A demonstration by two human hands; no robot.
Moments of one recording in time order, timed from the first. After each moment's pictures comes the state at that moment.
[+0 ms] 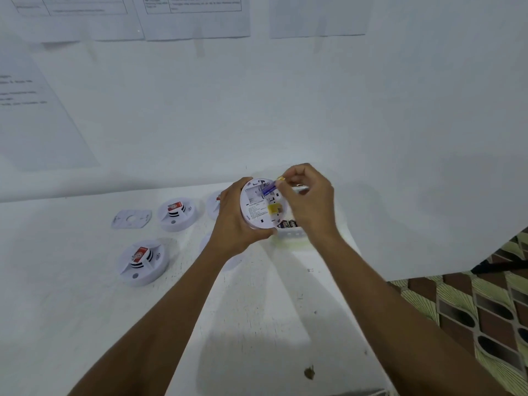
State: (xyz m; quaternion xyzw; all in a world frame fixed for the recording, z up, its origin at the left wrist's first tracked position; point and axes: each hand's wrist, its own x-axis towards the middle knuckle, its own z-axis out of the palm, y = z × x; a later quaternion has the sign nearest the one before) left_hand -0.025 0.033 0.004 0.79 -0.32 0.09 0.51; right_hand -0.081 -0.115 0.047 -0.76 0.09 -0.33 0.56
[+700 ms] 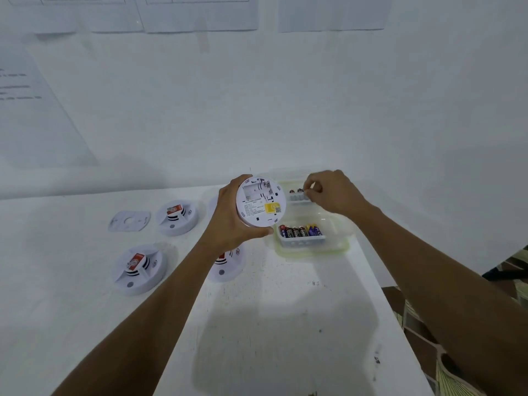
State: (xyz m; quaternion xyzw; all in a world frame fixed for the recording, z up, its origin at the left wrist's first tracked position) left_hand 0.016 0.041 -0.007 0.81 -0.31 0.05 0.49; right_hand -0.013 -0.216 0.029 -0.97 0.05 -0.09 0.23
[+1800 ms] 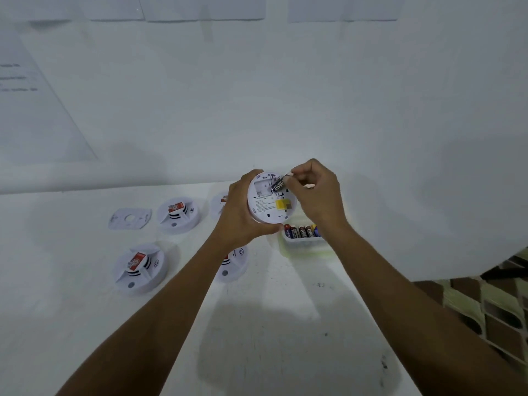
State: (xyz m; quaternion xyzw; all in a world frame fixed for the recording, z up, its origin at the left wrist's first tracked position) left_hand 0.011 0.026 0.008 0.80 -0.33 0.06 0.50; right_hand -0.034 -0.136 0.038 -0.79 0.10 -0.24 0.56
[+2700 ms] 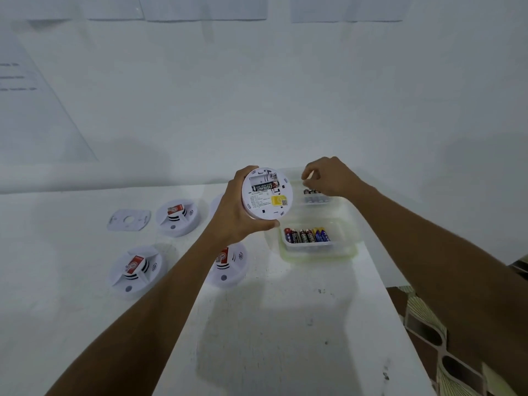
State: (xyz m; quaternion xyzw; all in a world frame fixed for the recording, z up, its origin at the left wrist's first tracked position) left_hand 0.035 0.032 0.001 0.79 -0.32 0.01 0.53; right_hand 0.049 -0.228 0.029 -0.97 0.04 -0.03 0.23
